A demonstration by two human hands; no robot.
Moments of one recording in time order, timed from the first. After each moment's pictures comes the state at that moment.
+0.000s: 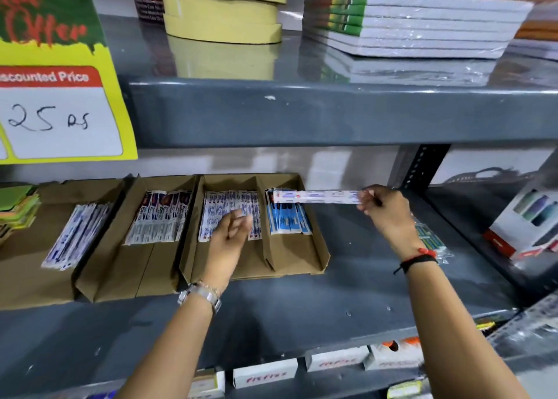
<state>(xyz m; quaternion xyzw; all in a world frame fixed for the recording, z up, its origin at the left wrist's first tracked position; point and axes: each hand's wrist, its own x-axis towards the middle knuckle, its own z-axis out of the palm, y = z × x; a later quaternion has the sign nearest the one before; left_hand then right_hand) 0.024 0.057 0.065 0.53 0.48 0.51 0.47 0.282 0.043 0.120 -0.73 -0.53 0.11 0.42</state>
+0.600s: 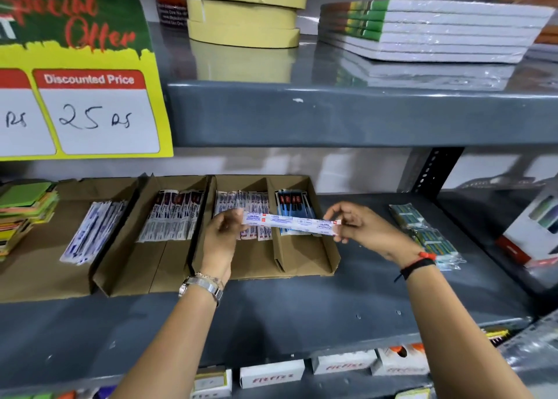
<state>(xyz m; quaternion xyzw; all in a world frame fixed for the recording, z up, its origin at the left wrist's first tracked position) 0.008 0.069 0.071 0.42 0.48 0.61 0.48 0.246 0.035 0.119 -0.59 -0.64 0.39 0.31</state>
